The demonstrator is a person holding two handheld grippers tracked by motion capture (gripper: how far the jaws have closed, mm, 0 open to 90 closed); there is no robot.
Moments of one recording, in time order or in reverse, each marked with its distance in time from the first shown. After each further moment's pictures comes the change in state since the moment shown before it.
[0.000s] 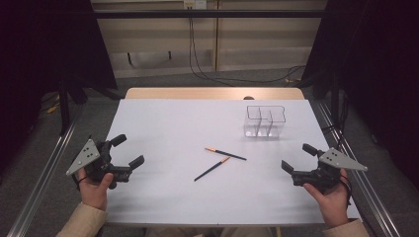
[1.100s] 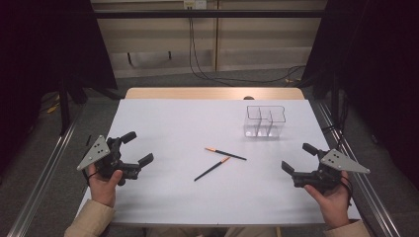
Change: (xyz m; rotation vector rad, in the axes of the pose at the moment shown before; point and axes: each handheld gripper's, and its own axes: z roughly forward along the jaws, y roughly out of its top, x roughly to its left) left arm -0.008 0.003 0.026 -0.004 -0.057 -0.013; right arm 0.004 0.002 -0.004 -0.044 0.024 -0.025
